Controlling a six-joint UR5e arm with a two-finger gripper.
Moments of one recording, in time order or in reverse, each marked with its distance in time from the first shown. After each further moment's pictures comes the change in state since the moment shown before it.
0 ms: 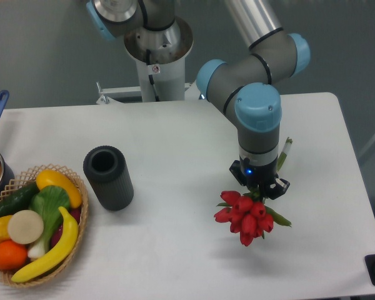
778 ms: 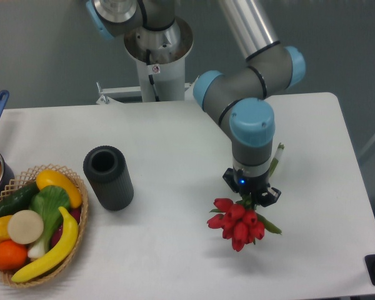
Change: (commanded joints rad) arm -0.035 -0.074 -0.003 0.002 -0.002 -0.028
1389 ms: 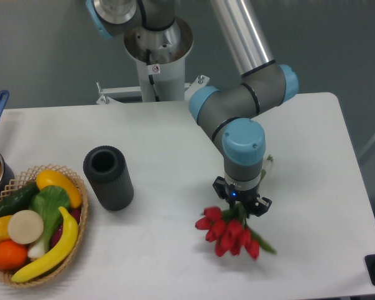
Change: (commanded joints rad) arm -0.020 -0.023 0.003 0.032 0.002 -0.077
